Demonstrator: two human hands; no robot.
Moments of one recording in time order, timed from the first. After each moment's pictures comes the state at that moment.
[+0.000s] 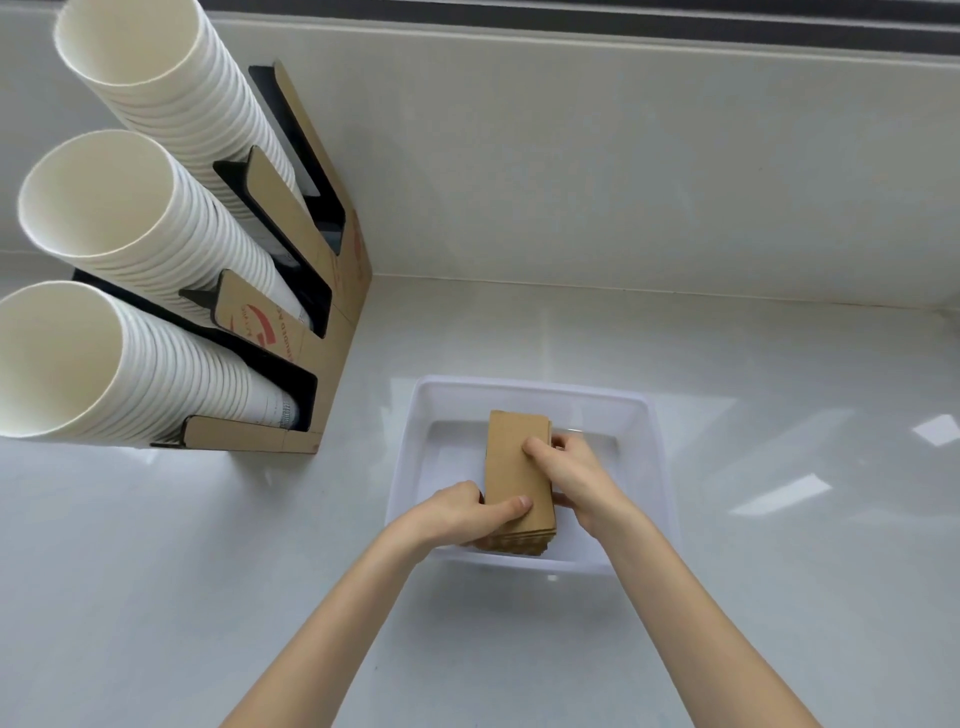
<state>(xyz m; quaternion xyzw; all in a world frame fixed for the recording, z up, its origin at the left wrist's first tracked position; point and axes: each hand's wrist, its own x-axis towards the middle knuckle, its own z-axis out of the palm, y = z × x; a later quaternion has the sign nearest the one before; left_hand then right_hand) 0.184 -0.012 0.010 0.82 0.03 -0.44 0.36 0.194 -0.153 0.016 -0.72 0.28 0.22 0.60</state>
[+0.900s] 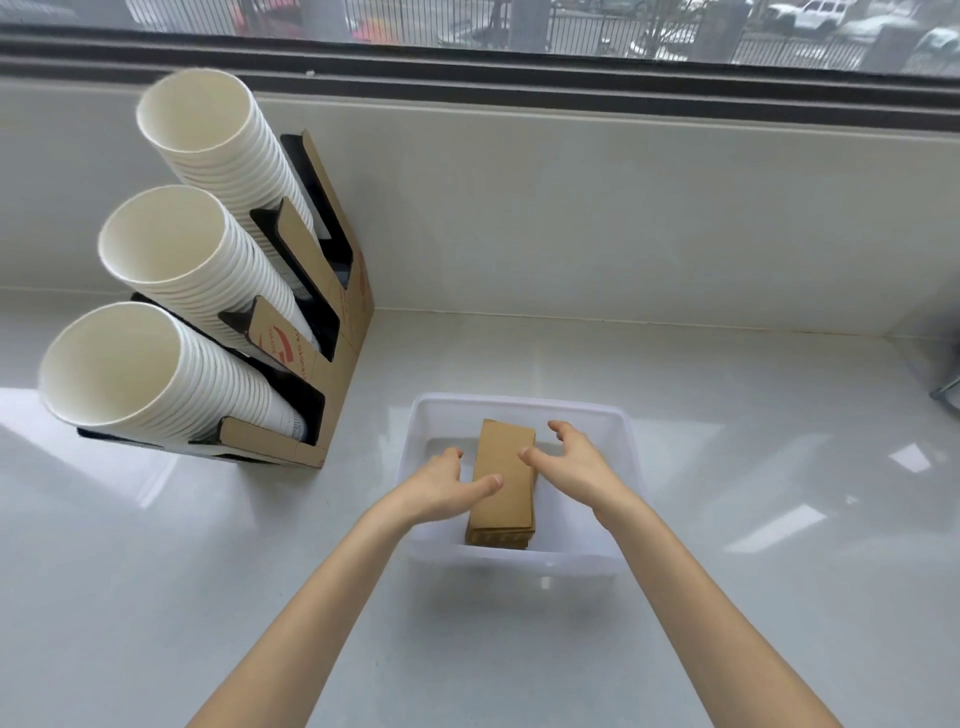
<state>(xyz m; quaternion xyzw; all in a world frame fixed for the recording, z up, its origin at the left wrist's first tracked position) 0.182 -0.006 0.055 0.89 0.00 -0.33 0.31 0.176 -0.164 0.060 -0.85 0.16 0.19 0.46</state>
